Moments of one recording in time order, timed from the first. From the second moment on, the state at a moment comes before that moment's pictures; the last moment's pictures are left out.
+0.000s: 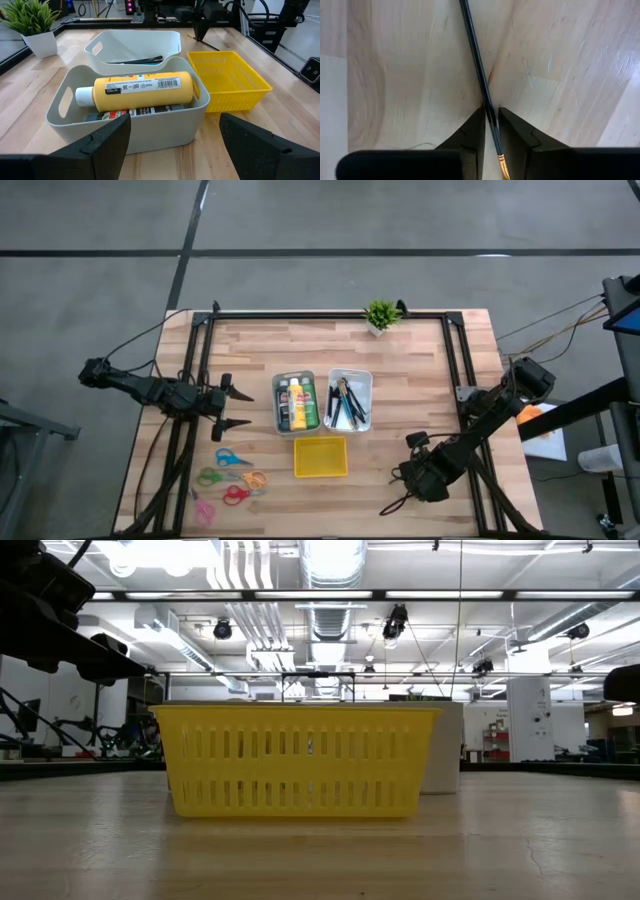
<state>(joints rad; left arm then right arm) -0.31 0.15 0.09 -0.27 -0.24 -0.09 0.78 1.65 0.85 -0.74 0.05 0.59</state>
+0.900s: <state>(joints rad) -0.31 0.15 0.09 -0.27 -0.24 -0.09 0.78 1.47 0.85 -0.86 0.10 0.58</state>
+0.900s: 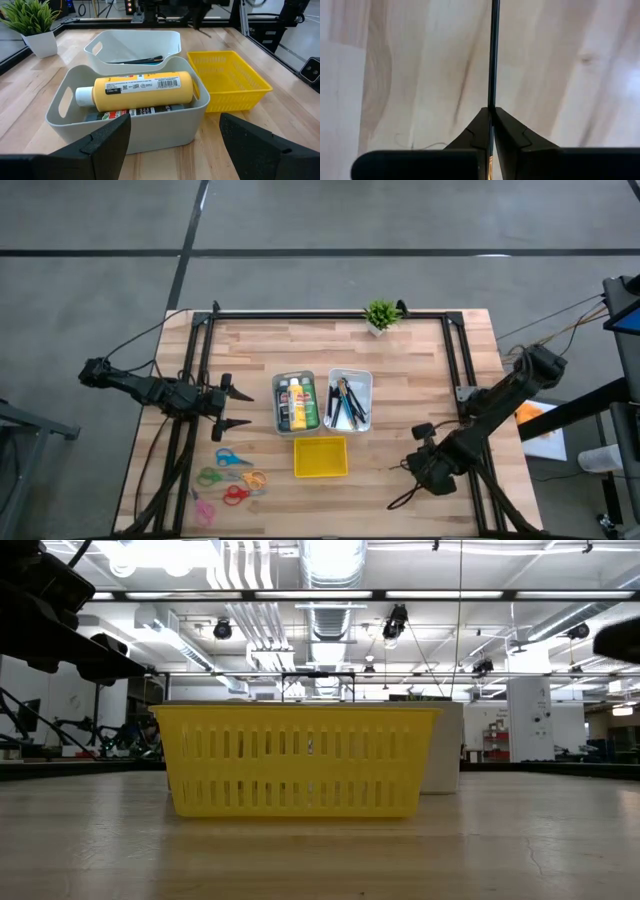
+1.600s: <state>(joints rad) -0.31 0.15 0.09 -0.27 -0.24 -0.09 0.36 0.94 0.85 -0.83 0.38 0.64</state>
